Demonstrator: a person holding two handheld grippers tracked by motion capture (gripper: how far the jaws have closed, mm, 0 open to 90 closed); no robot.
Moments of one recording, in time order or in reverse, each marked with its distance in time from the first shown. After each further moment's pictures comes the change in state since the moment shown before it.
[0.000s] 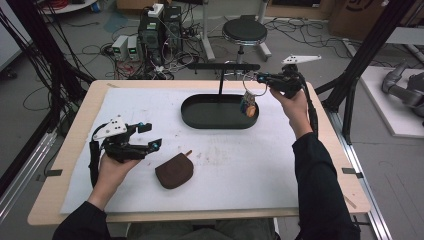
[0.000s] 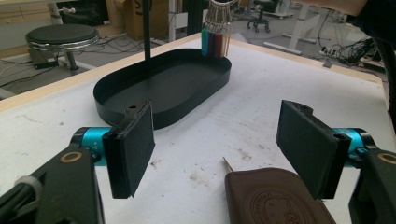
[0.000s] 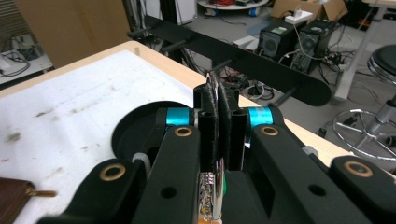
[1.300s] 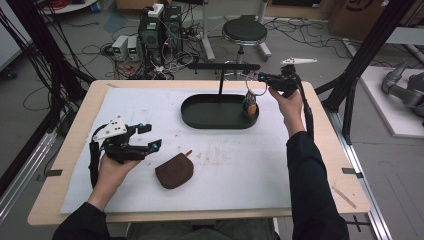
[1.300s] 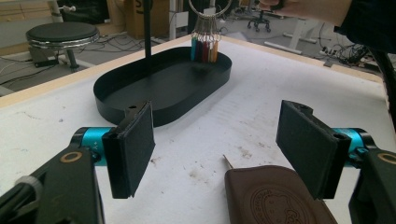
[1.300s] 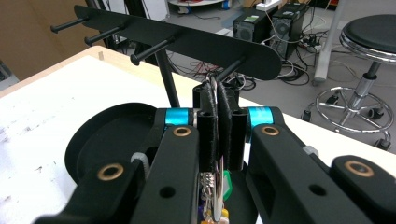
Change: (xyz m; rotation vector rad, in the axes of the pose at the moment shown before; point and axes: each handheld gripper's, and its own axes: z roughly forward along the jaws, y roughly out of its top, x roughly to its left) left arm 0.000 -0.003 0.000 0.002 0.004 -0.007; right arm -0.027 -0.017 0.024 -0.002 -0.083 0.111
